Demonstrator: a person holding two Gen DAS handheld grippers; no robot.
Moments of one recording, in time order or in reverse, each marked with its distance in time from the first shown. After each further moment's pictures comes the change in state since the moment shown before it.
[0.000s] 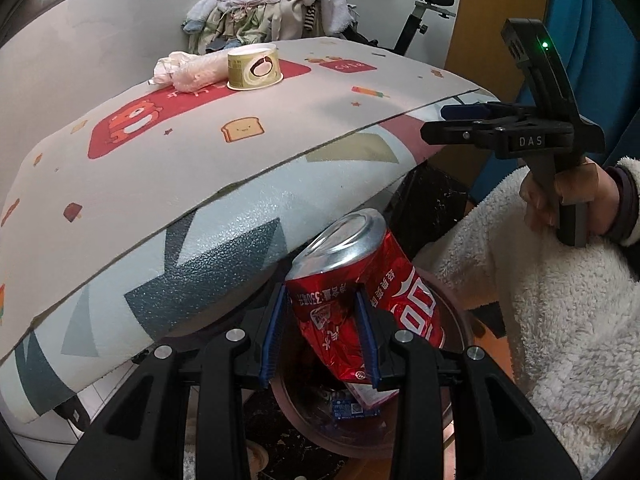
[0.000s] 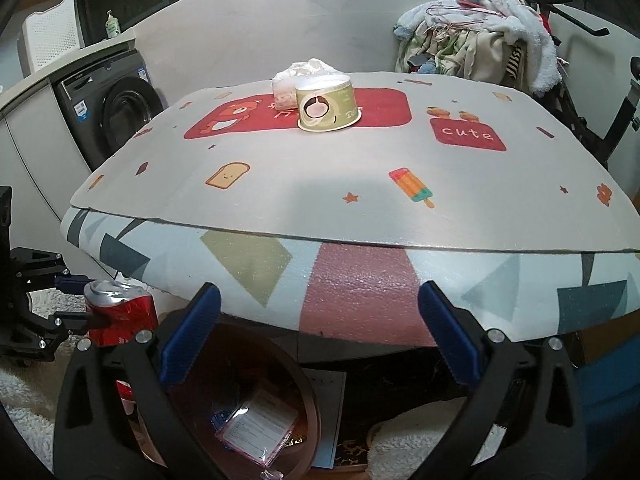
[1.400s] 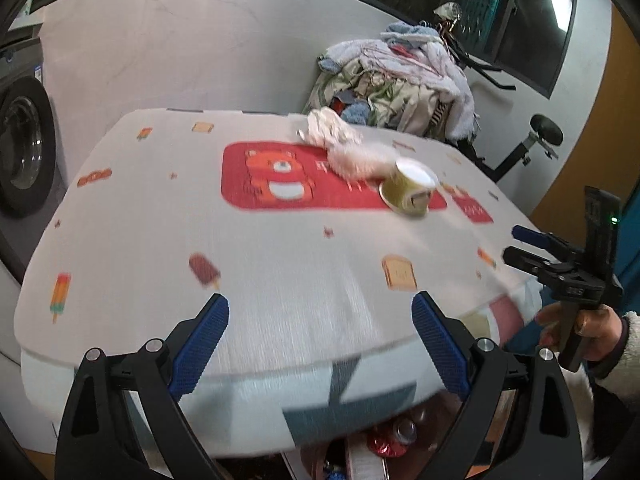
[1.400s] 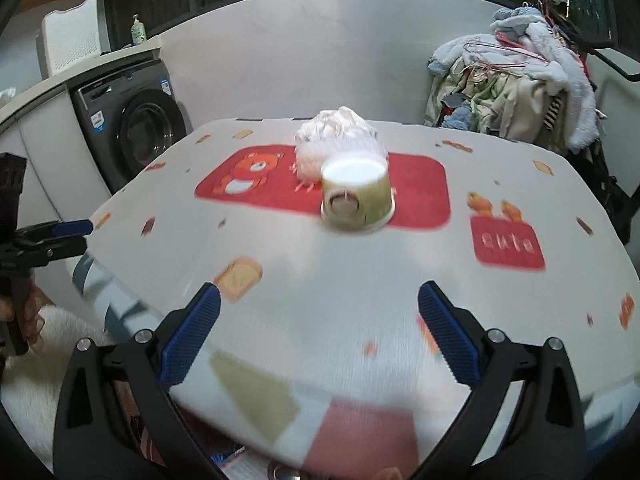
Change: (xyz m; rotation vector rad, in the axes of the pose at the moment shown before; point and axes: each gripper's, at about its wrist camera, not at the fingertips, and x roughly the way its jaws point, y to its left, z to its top) left arm -0.053 0.133 0.067 -0.441 -0.218 0.156; right arm 0.037 0.003 0.110 -0.088 -0.061 0.075
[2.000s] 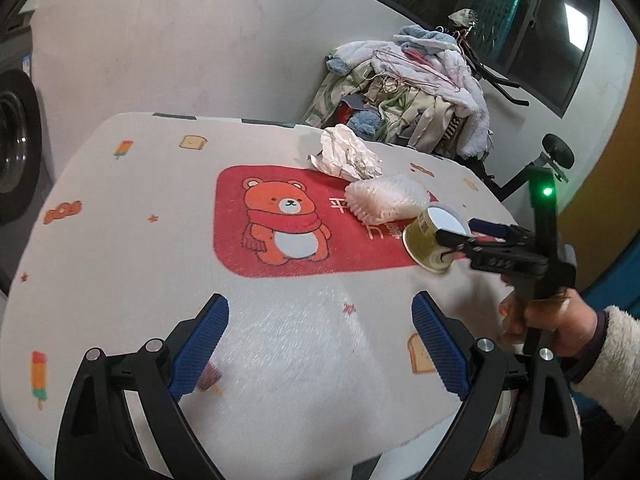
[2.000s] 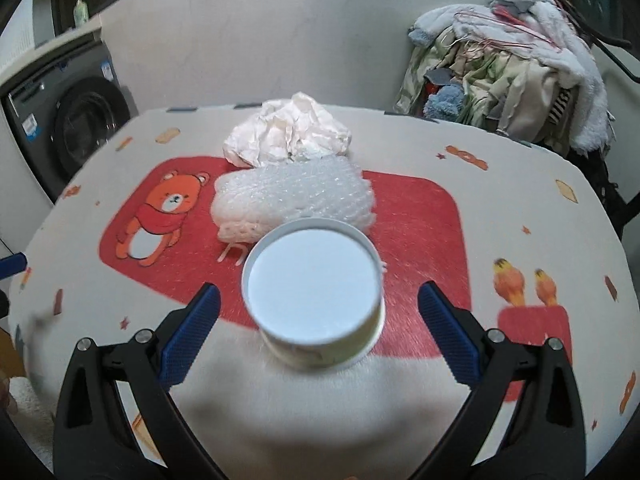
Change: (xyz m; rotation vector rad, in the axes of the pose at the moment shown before) left arm 0.066 0.024 0.067 -0.054 0.025 -0.031; right arm 0.144 -0.025 0.093 0.023 0.149 -0.149
